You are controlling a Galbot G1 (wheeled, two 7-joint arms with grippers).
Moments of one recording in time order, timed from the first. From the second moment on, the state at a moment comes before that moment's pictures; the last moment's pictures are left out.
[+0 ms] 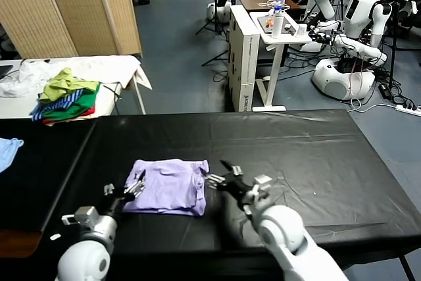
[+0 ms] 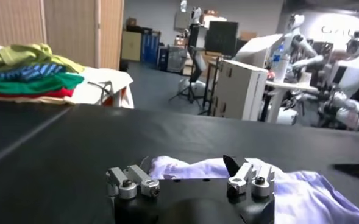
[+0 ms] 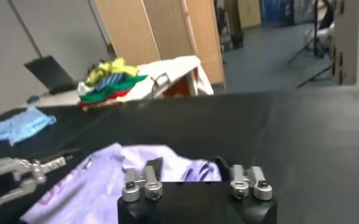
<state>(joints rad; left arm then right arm) 1.44 -1.27 -0.63 -1.96 -0.57 0.28 -0.03 -1.17 1.18 0.20 2.03 0.62 -0.45 0.03</state>
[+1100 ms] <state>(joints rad) 1.41 -1.27 -0.67 -1.83 -0.86 0.31 0.02 -1.43 1.15 0.42 2.23 0.61 -0.43 0.02</state>
